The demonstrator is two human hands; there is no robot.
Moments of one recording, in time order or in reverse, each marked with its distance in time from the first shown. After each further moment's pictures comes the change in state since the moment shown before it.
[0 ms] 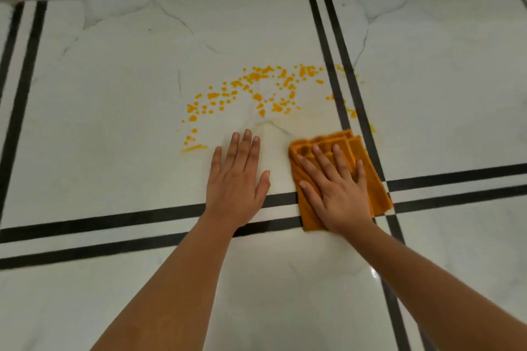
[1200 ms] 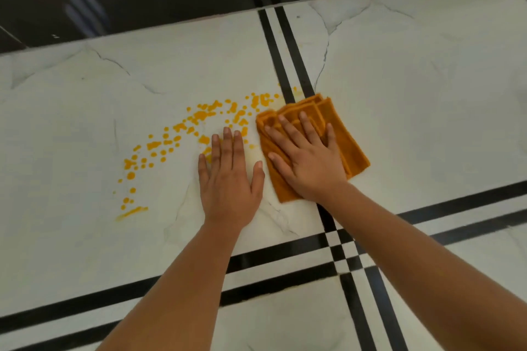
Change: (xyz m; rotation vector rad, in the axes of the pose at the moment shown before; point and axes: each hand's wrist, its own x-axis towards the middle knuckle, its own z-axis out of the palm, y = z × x) left_hand 0.100 0.060 0.018 -0.032 0.047 -0.165; right_hand 0.126 0.058 -0.021 0.006 0.051 -0.062
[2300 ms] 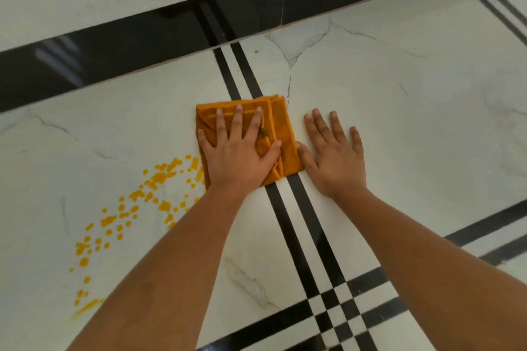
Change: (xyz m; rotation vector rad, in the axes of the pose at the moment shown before) left_hand 0.138 0.073 0.007 0.124 -0.091 0.152; right_hand 0.039 0.094 -0.016 0.051 0.029 0.324
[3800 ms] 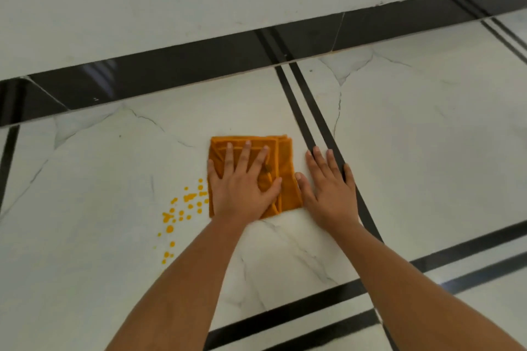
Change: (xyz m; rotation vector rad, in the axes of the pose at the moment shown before) left_hand -0.074 -0.105 -0.007 -0.005 0.022 -0.014; right_hand -0.055 -0.105 0.022 0.112 -0.024 -0.022
